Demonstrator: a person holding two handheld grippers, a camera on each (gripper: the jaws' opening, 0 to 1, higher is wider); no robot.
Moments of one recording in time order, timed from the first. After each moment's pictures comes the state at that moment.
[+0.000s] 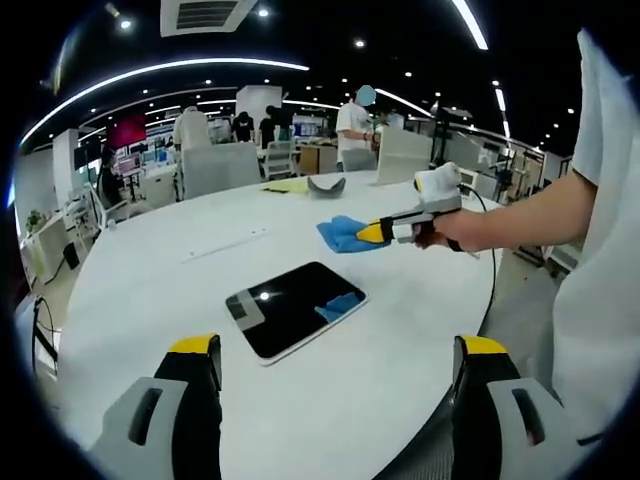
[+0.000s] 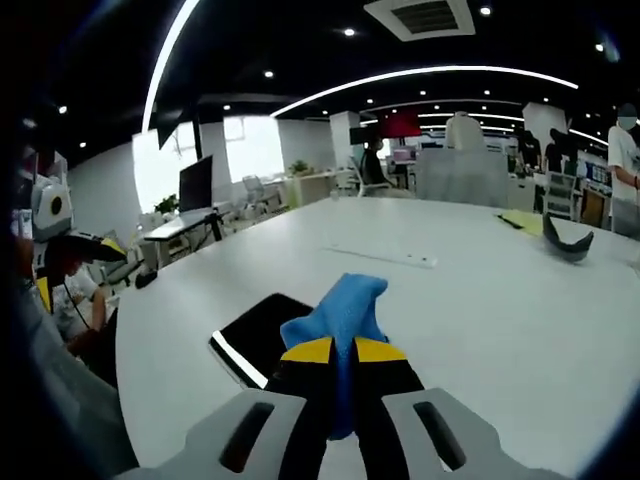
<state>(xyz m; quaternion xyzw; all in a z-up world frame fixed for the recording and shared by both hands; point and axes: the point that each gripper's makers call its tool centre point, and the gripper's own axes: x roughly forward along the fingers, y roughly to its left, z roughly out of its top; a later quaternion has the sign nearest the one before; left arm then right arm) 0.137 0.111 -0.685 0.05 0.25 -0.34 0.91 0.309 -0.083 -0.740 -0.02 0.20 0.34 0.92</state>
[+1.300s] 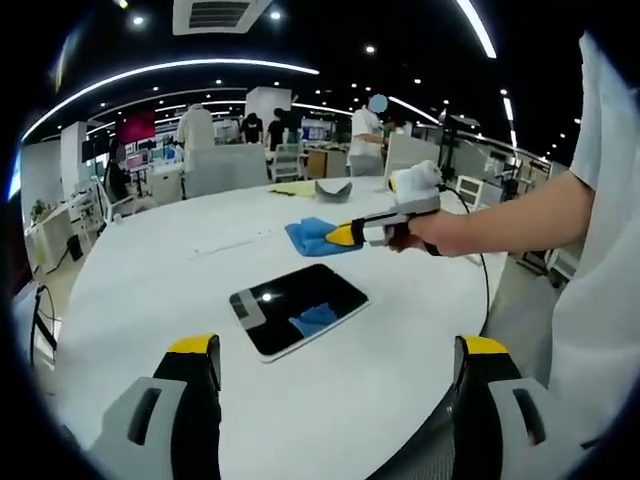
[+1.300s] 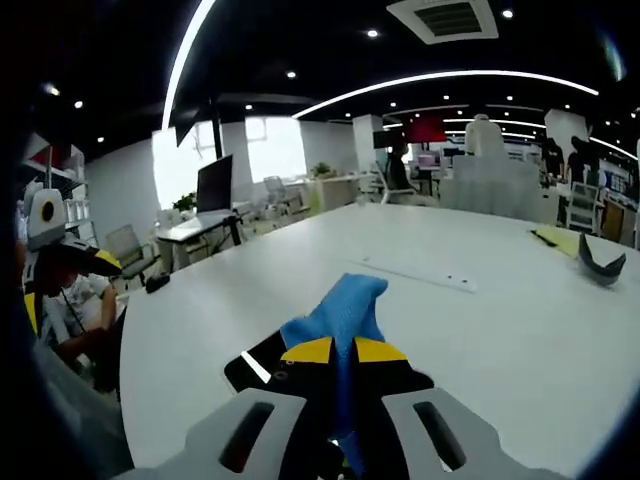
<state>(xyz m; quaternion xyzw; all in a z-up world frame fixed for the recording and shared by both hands) 0.133 0.115 -0.684 0.03 0.25 -0.33 0.91 0.328 -0.018 -0.734 -0.03 0.19 0.39 0.90</state>
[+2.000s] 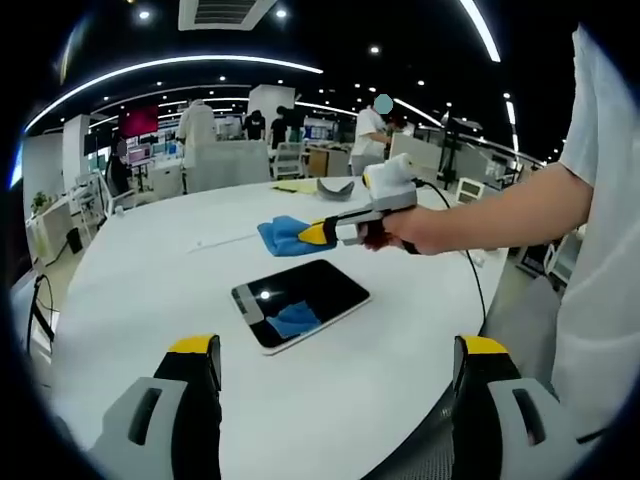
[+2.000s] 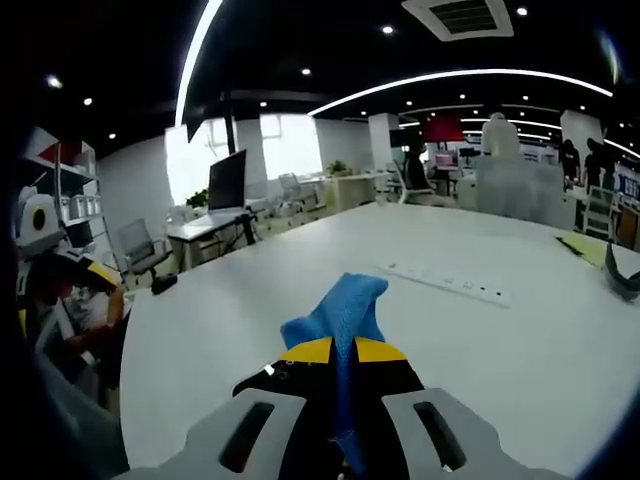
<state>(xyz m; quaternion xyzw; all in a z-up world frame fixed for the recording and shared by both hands) 0.131 0.126 -0.691 0.02 0.25 -0.32 0.91 0.345 0.035 -0.741 -0.04 0.19 0.42 0.89</state>
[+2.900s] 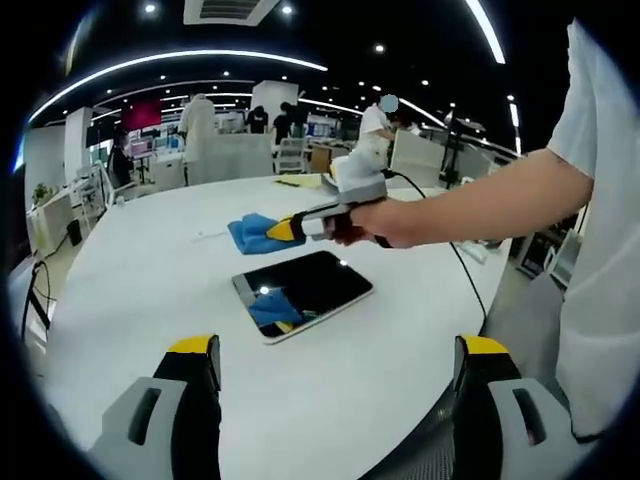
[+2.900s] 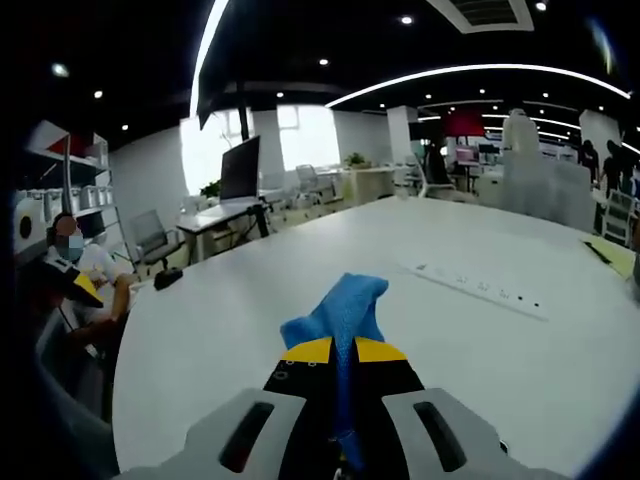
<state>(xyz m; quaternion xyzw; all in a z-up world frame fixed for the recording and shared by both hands) 0.130 0.132 -0.706 0.01 0.26 -0.32 0.91 0.368 0.086 -0.754 -0.04 0.20 0.45 0.87</state>
